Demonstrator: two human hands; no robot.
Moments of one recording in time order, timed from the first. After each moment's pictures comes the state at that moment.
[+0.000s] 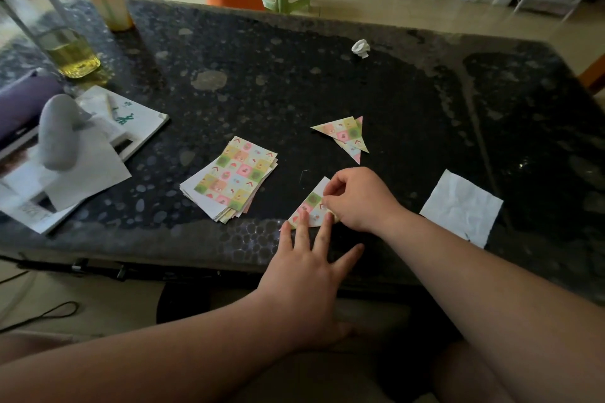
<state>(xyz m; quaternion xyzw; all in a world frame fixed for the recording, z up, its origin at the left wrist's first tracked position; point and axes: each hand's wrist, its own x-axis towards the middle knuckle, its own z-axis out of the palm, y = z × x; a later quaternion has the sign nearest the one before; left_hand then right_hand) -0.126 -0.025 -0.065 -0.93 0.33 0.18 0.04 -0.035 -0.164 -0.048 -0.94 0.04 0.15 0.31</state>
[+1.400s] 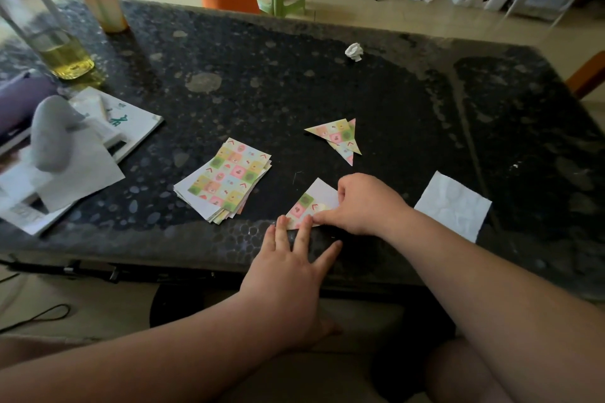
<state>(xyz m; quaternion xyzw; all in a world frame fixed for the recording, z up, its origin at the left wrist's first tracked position) -0.131 -0.021 -0.053 -0.93 0.29 0.22 0.08 -0.040 -0.172 -0.030 -0.97 0.03 0.21 0.11</state>
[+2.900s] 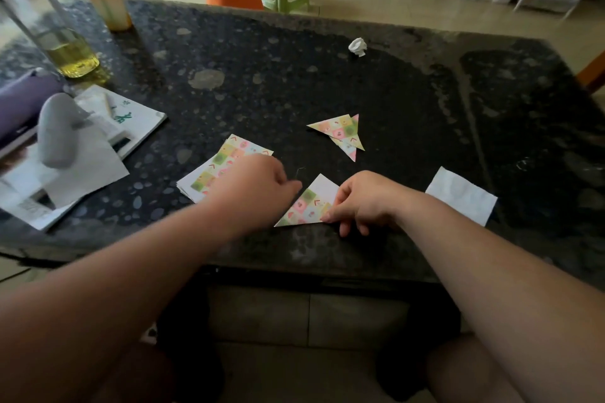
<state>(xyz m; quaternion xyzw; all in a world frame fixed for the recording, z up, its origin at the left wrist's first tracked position) -0.051 0.011 0.010 -0.95 0.01 0.17 -0.25 -0.029 -0.187 -0.027 -0.87 0.06 0.38 0.31</state>
